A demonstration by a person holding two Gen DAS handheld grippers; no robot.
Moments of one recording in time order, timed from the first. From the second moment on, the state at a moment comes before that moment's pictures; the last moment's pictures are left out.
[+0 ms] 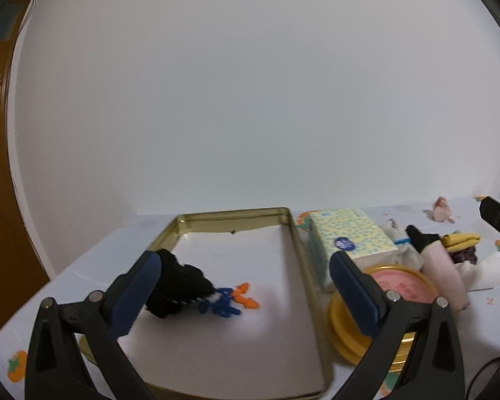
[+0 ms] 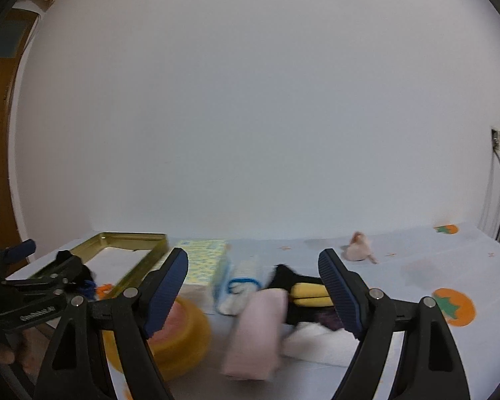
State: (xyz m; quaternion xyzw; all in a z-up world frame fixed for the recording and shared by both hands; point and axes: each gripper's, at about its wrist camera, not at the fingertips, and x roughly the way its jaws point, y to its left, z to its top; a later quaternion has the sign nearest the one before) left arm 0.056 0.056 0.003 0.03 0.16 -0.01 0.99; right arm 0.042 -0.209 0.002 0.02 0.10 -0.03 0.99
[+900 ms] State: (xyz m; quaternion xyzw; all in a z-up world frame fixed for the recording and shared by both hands) left arm 0.029 -0.084 -0.005 0.12 0.19 -0.12 0.97; right arm 0.079 -0.298 -0.026 0.01 0.29 0.05 0.96
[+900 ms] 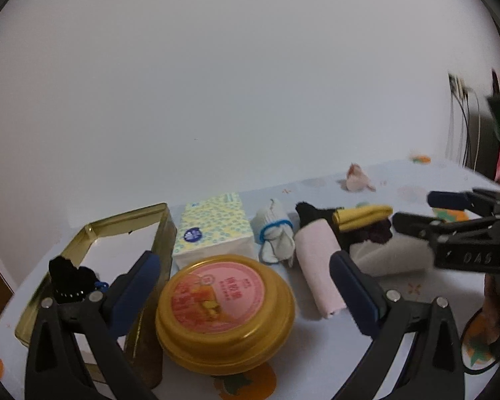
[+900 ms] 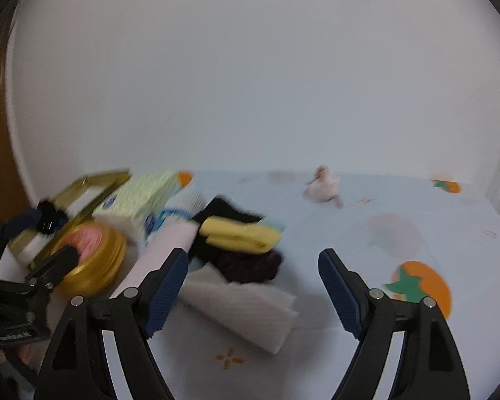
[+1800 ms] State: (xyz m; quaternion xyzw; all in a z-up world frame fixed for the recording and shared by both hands) left arm 0.046 -0.125 -0.006 0.10 0.23 -0.15 0.96; right arm 0.054 -0.349 -0.009 0.17 0.25 0.17 0.94
